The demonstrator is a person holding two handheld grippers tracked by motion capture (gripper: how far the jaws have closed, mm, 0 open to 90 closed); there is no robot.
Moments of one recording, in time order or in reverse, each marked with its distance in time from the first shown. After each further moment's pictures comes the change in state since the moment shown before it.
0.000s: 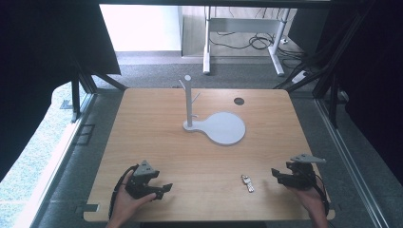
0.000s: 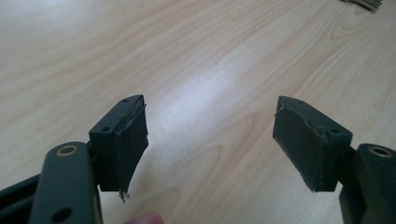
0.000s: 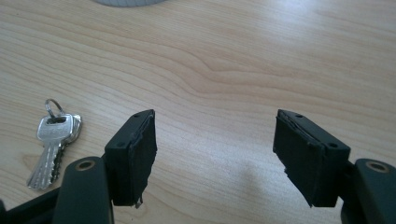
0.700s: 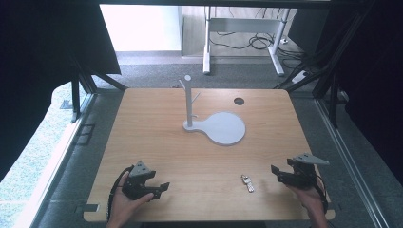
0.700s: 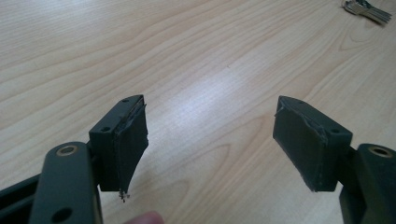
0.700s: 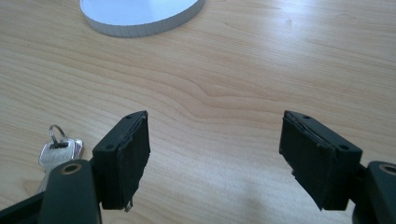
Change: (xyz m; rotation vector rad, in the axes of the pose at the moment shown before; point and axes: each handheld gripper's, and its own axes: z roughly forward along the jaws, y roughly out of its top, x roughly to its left) left arm -0.001 -0.010 -0.008 -0.029 0.024 -0.075; right arm -0.003 -0.005 0.000 -0.101 0.003 0.019
